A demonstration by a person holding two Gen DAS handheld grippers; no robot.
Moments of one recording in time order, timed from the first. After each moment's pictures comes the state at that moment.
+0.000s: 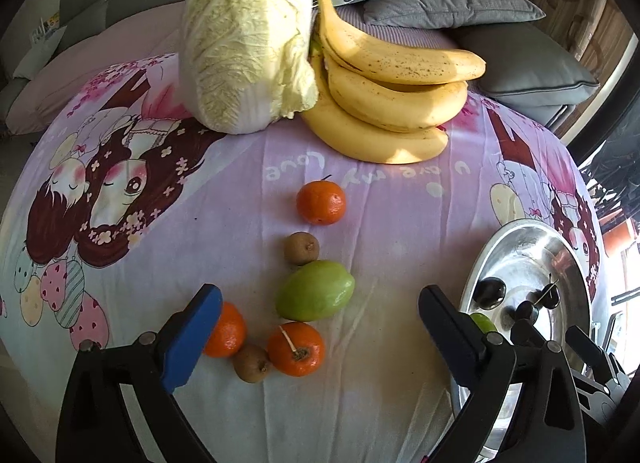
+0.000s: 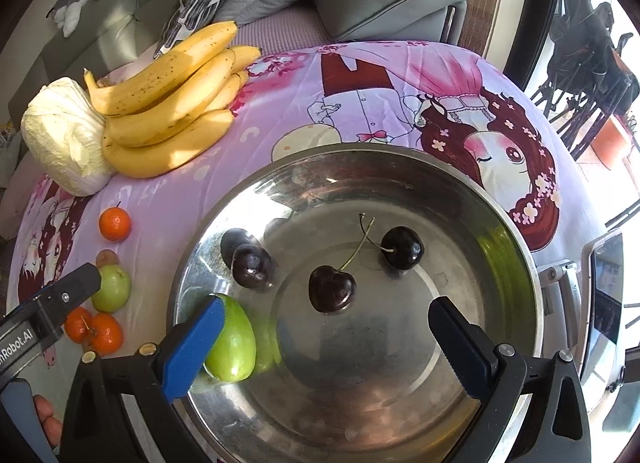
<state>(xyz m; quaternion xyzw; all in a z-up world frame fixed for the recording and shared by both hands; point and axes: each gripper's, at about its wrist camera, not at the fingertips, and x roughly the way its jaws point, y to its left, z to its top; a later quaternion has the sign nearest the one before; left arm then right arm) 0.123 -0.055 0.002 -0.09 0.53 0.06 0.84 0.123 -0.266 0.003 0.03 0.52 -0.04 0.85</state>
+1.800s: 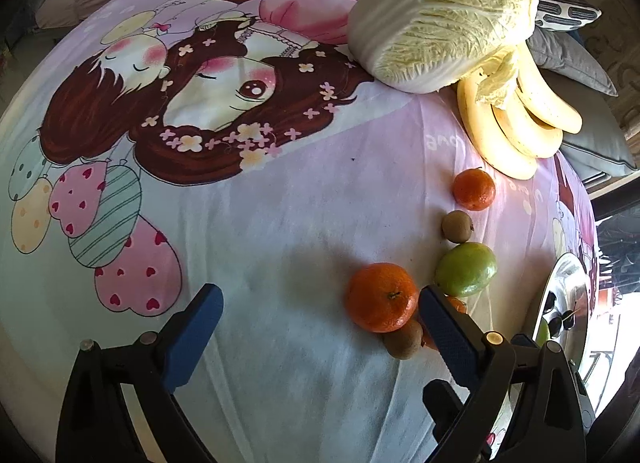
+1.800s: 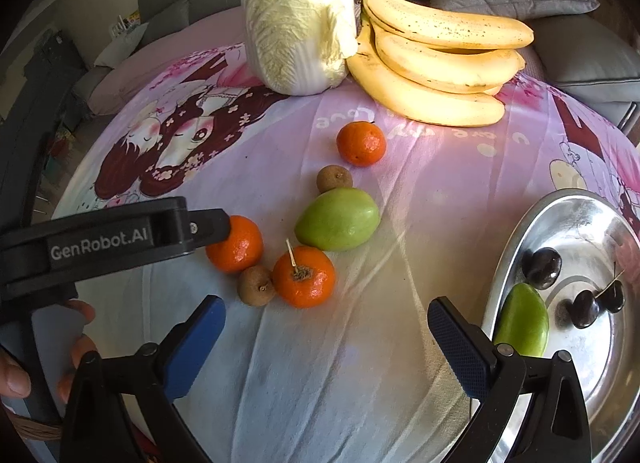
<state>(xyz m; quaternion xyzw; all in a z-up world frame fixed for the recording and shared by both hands) 0.089 0.058 -0.040 -0.22 0.58 0.09 0.78 0.098 -0.102 -0.023 -0.07 0.53 0.20 0.82</state>
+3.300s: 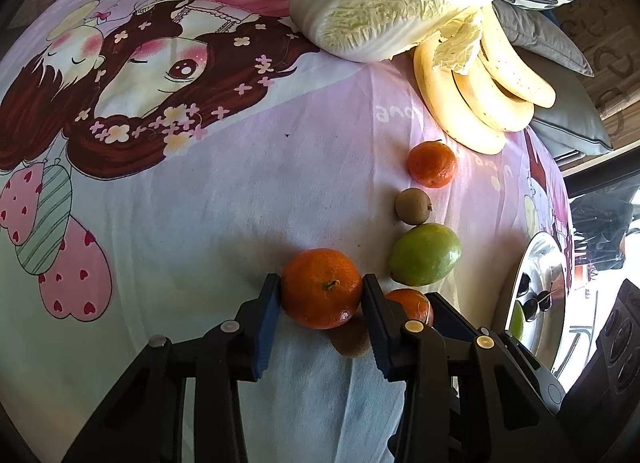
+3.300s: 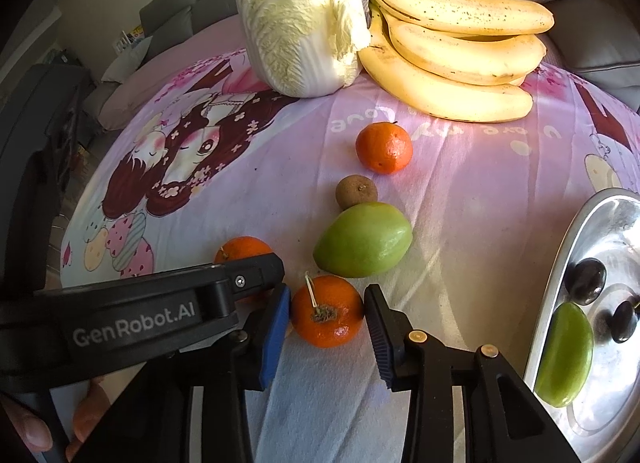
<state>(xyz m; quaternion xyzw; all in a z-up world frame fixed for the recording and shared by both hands) 0.120 0.025 -0.058 -0.24 0.59 0.02 0.77 0.114 -0.094 -0.035 -0.03 0.53 0.22 0.82</state>
